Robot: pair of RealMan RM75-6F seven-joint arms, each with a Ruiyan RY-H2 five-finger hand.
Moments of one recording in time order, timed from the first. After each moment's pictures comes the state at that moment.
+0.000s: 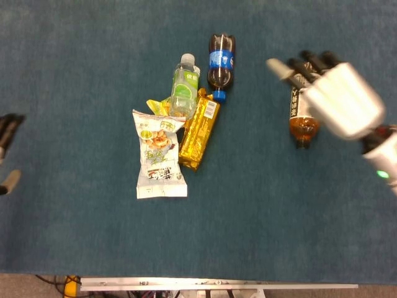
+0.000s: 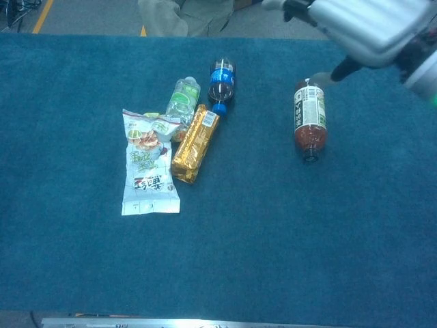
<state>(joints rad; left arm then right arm) -0.19 -0.93 0.00 -1.78 1.58 1.25 0.17 0.66 -1.16 0.06 -1.82 -1.50 1.25 -0.63</state>
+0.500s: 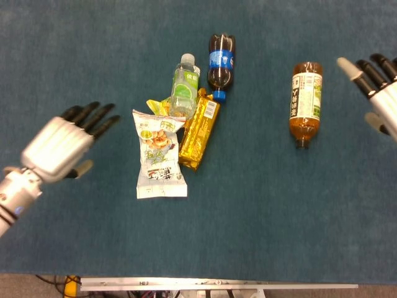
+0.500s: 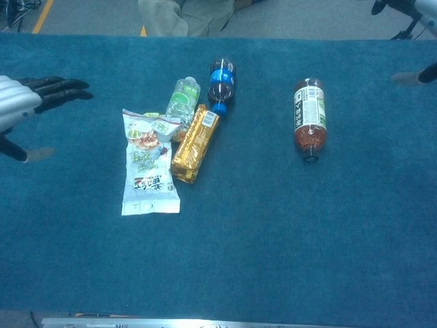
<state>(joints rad) -0.47 -1.03 -0.03 -1.76 1.68 0.96 0.16 0.50 -1.03 0.02 -1.81 -1.56 1.36 -0.53</state>
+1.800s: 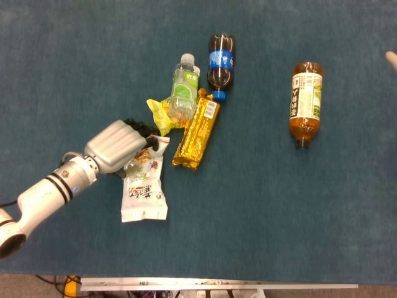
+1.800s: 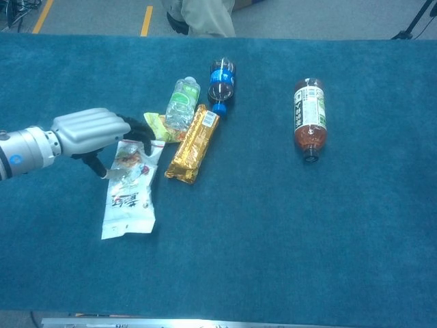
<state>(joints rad) -0.70 -1.29 0.03 -1.57 1.58 0.77 0.06 0.38 -1.01 0.06 -1.73 -1.53 1.35 -0.44</state>
